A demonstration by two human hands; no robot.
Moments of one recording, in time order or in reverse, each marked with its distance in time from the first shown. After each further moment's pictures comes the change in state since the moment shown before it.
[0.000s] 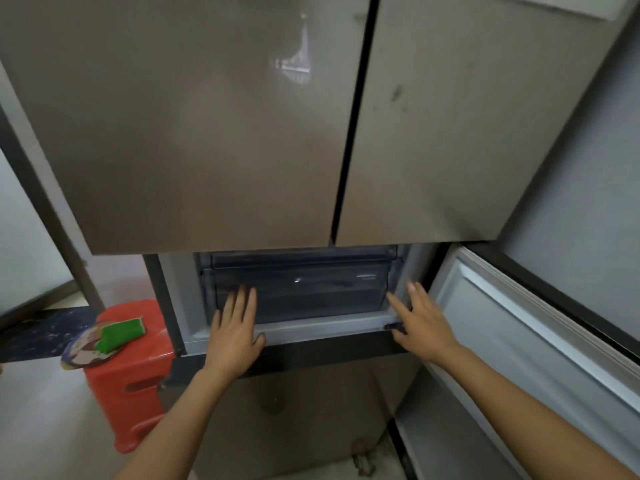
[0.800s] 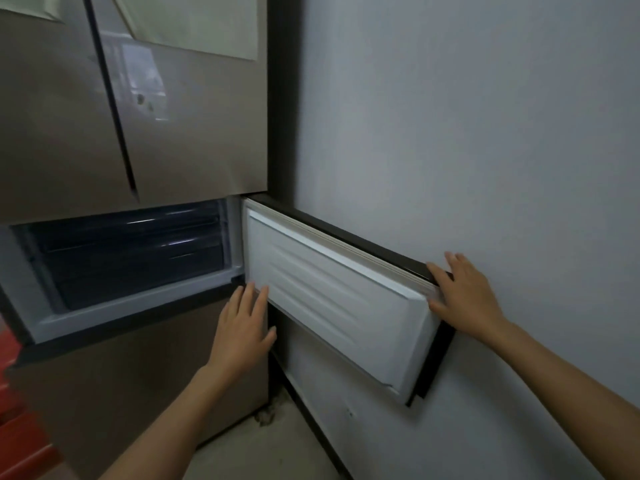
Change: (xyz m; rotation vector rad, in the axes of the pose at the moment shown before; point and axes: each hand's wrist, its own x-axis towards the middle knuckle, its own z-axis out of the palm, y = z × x) left_hand -0.268 0.301 -0.030 -0.084 -0.021 0.465; right_hand -0.462 0.204 -0.072 -0.104 0.325 0.474
